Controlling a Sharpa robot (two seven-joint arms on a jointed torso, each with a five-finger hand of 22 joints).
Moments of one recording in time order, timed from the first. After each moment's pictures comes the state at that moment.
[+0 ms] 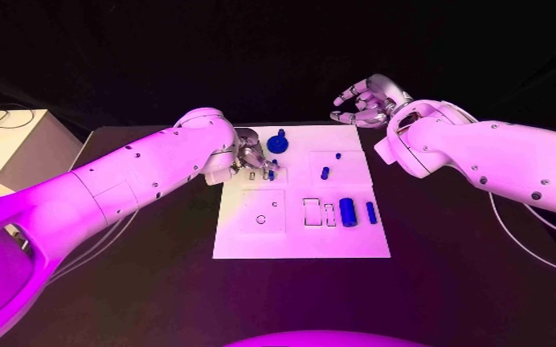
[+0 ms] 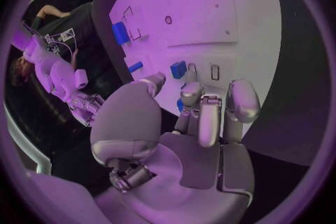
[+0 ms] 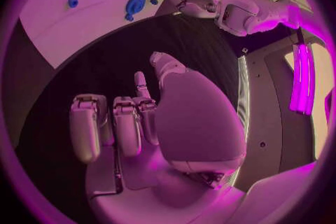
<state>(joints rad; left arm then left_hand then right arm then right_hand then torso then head) 1.19 -0.44 0.16 1.11 -1.18 0.29 -0.52 1.07 -0.14 0.38 0.30 0.05 0.80 0.11 0.67 0.51 1.23 0.04 1.21 1.00 1.47 -0.02 1.52 1.31 0.11 1.29 0.09 1.36 1.10 1.35 -0.82 -0.09 1.47 -0.95 -0.57 -0.17 1.43 -0.22 0.23 0.28 0.37 0.94 0.15 0.17 0.31 1.47 0.08 1.57 1.31 1.47 0.00 1.57 1.31 0.04 1.47 0.09 1.48 1.31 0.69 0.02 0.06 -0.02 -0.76</state>
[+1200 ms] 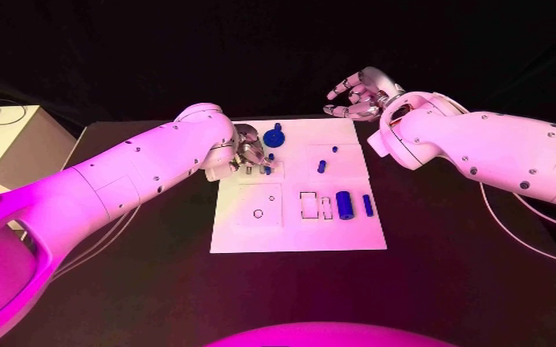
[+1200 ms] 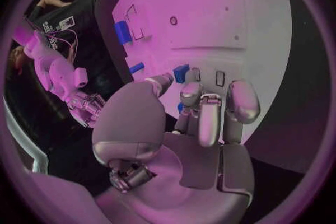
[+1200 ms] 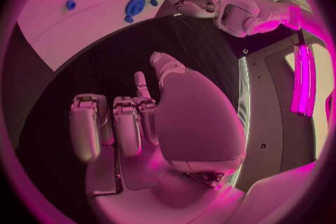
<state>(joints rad) 1.19 -0.40 0.15 1.07 -1.14 0.30 -0.52 1.16 -0.13 0.48 0.29 0.05 0.79 0.11 0.70 0.57 1.23 0.03 1.22 1.00 1.47 -0.02 1.52 1.31 0.11 1.29 0.09 1.37 1.11 1.35 -0.80 -0.09 1.46 -0.96 -0.56 -0.19 1.43 -0.22 0.24 0.29 0.38 0.94 0.15 0.17 0.31 1.47 0.08 1.56 1.31 1.47 0.00 1.57 1.31 0.04 1.47 0.09 1.48 1.31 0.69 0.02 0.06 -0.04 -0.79</state>
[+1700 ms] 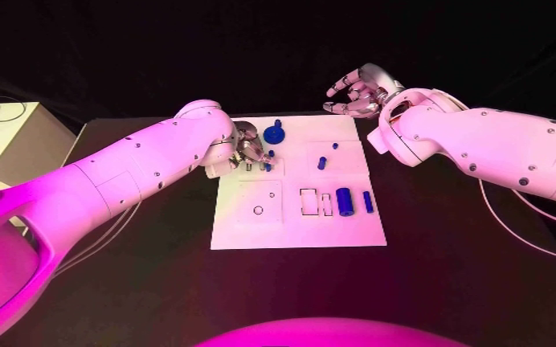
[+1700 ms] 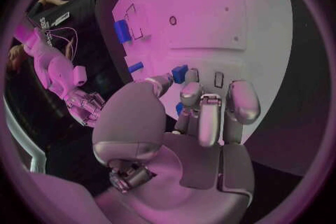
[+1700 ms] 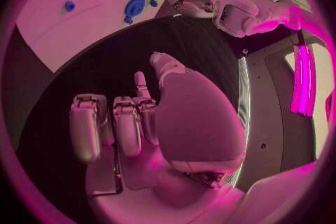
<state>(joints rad) 1.19 -0.40 0.14 1.05 -1.12 0.30 -0.52 1.16 -0.13 0.49 0.29 0.05 0.79 0.11 0.70 0.58 1.23 0.03 1.22 1.01 1.47 -0.02 1.52 1.31 0.11 1.30 0.08 1.37 1.11 1.34 -0.80 -0.09 1.46 -0.96 -0.56 -0.19 1.43 -0.22 0.24 0.28 0.38 0.94 0.15 0.17 0.31 1.47 0.08 1.56 1.31 1.47 0.00 1.57 1.31 0.04 1.47 0.09 1.48 1.31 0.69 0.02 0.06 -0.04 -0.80</state>
